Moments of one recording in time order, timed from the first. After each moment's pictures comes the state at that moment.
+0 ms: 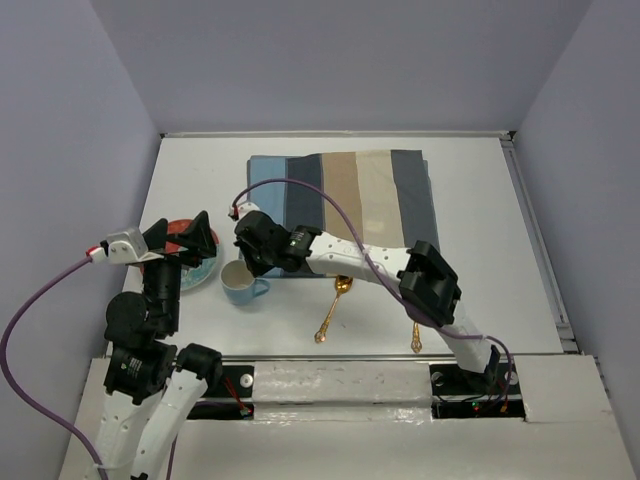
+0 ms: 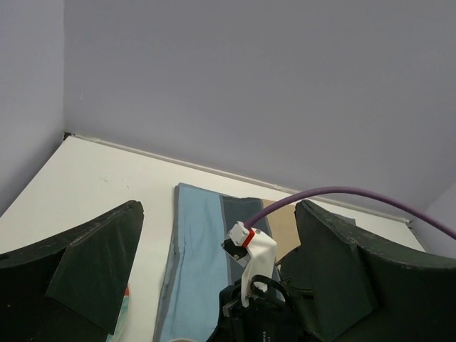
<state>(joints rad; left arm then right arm) -0.33 0.28 0.71 -0.16 -0.35 -0.28 1.12 2.19 1.89 -0.45 0.13 0.42</state>
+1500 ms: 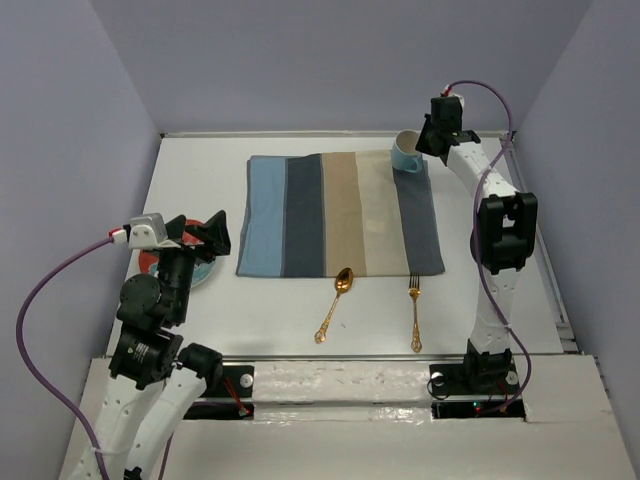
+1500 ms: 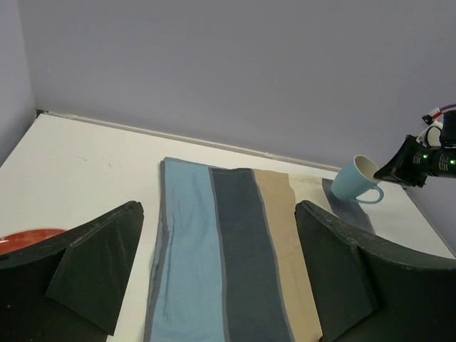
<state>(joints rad) -0.38 0.36 0.70 -0.17 -0.31 -0.28 0.13 2.17 1.95 -0.39 0.21 0.37</state>
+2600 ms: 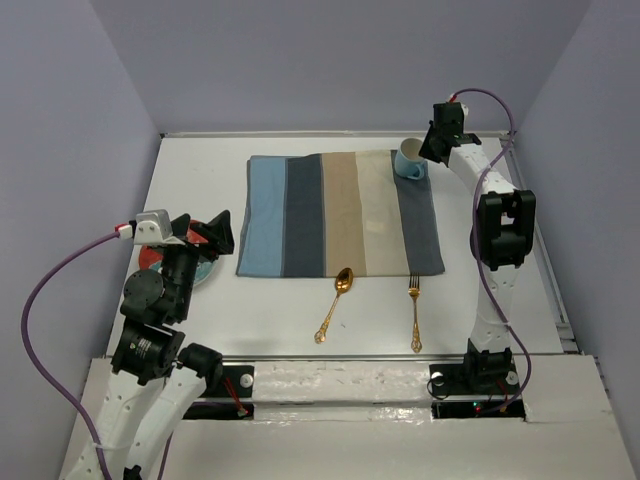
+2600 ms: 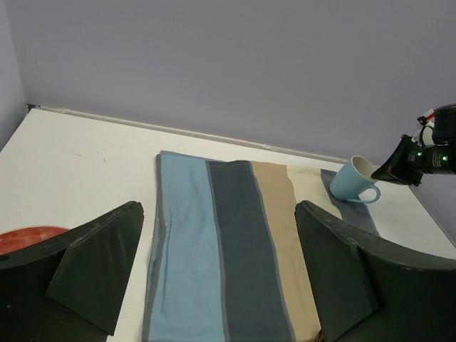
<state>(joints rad) -0.38 0.39 0.70 -0.17 -0.28 -0.28 0.10 2.22 1.96 -0.42 0.21 0.42</state>
